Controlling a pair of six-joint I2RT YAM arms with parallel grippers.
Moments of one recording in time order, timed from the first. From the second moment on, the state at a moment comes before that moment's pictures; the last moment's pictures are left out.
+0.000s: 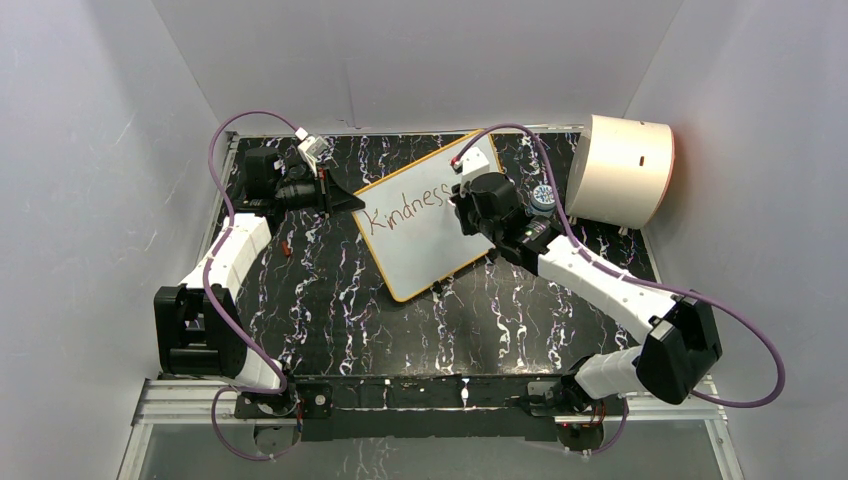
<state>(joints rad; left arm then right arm) -0.05 1.46 1.08 -0.17 1.07 -0.08 0.75 1.35 1.10 -0.24 0.24 0.08</state>
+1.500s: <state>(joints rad) -0.05 1.46 1.08 -0.17 1.06 -0.09 1.08 1.24 0.90 -0.17 0.37 0.07</state>
